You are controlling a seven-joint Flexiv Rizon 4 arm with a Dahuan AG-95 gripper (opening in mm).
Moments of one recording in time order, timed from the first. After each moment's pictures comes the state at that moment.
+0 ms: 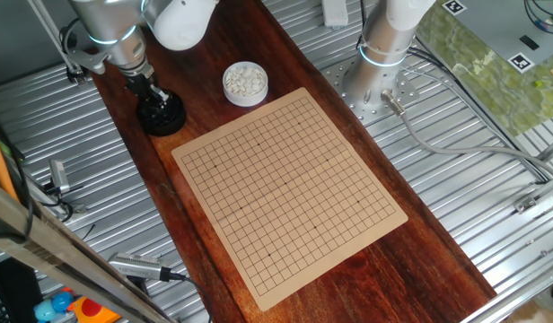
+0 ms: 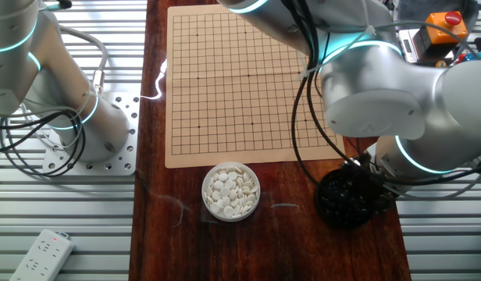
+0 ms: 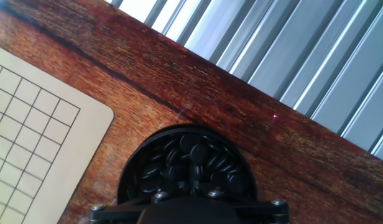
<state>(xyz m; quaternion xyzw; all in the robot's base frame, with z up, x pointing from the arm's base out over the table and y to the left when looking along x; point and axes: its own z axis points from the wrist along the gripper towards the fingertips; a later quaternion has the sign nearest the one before) 0.598 -0.171 0.056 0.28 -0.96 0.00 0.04</state>
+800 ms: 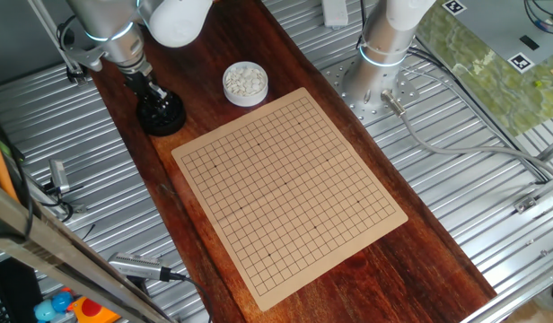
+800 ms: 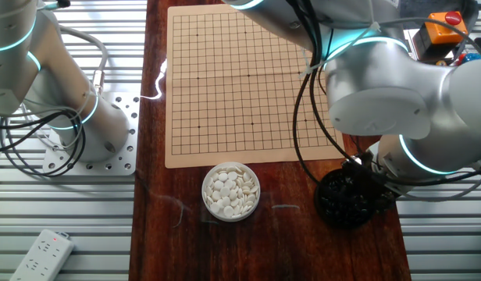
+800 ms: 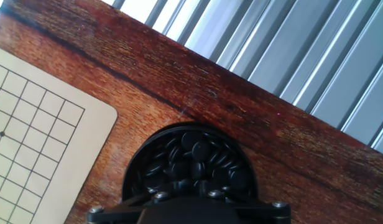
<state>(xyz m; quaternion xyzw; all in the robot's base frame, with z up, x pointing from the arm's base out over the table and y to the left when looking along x) 0.597 -0.170 0.062 0.28 -0.96 -0.01 0.04</state>
